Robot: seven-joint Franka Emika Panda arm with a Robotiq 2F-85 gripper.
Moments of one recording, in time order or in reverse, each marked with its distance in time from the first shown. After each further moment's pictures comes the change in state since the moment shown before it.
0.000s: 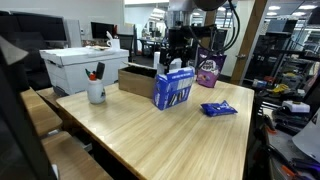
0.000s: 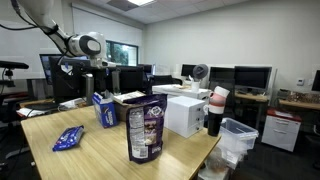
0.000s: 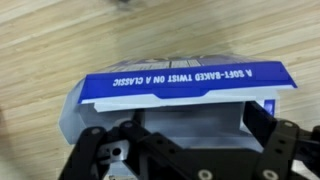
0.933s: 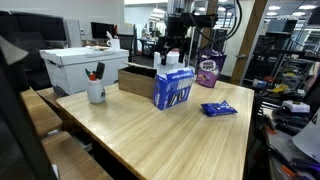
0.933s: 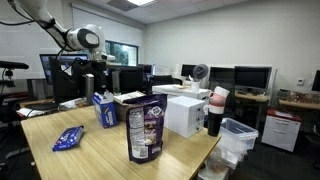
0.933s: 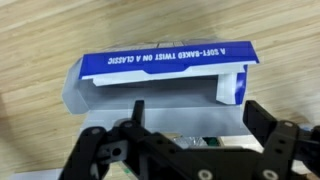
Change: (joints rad) arm 0.000 -0.048 0.008 0.021 0.005 0.000 0.000
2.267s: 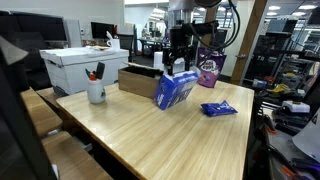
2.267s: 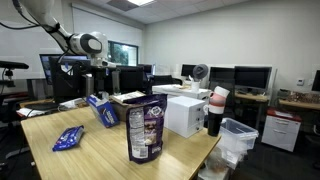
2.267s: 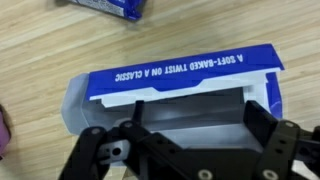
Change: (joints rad) arm -0.009 0.049 -0.006 0.004 0.034 -0.100 -0.013
